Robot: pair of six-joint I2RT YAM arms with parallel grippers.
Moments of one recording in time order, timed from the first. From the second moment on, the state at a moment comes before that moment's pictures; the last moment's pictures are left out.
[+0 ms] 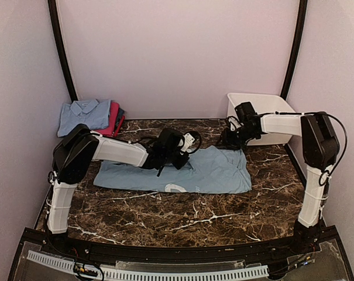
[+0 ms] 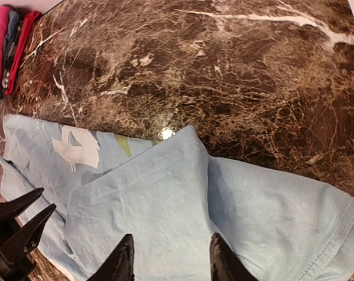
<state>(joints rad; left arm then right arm) -0.83 2.19 1.48 0.12 -0.22 0.24 0.35 1.98 1.43 -0.43 -0.35 0.39</state>
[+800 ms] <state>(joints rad) -0.85 2.14 1.63 -0.15 0.20 -0.15 0.42 1.67 1.08 -0.43 -0.37 0.38</state>
